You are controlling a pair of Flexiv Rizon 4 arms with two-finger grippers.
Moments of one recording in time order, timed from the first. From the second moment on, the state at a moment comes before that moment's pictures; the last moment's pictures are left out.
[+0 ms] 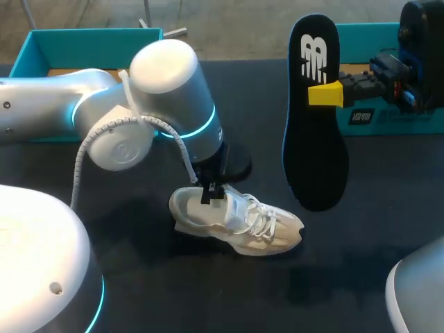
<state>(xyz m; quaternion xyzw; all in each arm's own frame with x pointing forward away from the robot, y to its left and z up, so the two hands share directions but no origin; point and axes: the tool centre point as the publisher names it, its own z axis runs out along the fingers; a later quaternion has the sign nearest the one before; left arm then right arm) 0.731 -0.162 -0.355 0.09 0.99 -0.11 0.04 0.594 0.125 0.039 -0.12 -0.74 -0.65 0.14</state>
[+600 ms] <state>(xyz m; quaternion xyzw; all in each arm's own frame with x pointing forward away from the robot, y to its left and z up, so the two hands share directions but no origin) 0.721 -0.144 -0.306 0.33 0.93 -0.12 0.07 0.594 0.125 0.039 -0.12 -0.74 -0.65 0.14</state>
